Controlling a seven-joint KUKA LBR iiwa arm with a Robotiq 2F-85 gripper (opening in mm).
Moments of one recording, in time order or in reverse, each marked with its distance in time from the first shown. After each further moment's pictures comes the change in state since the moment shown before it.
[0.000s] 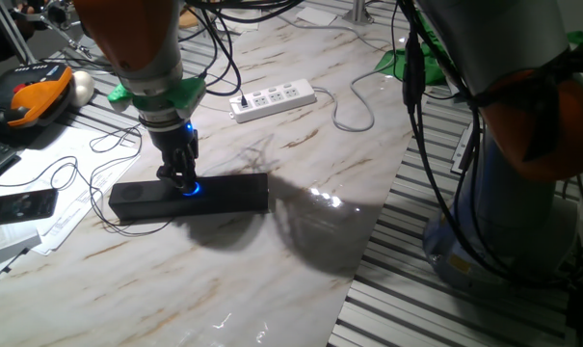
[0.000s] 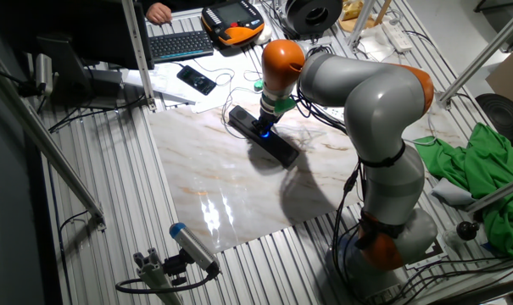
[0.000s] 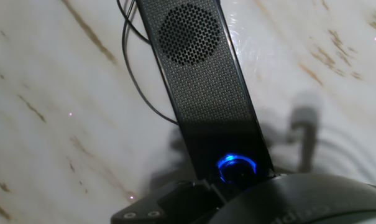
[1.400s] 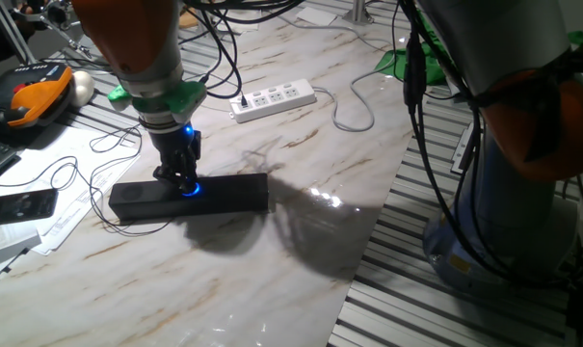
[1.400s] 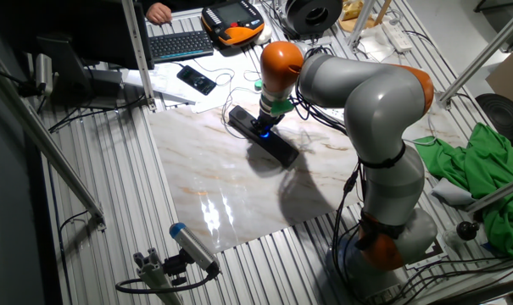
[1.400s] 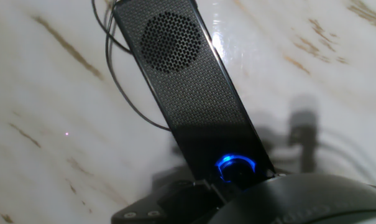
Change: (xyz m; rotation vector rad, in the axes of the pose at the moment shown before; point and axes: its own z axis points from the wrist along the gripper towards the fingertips) arm 0.000 0.001 0.000 0.013 -0.010 0.149
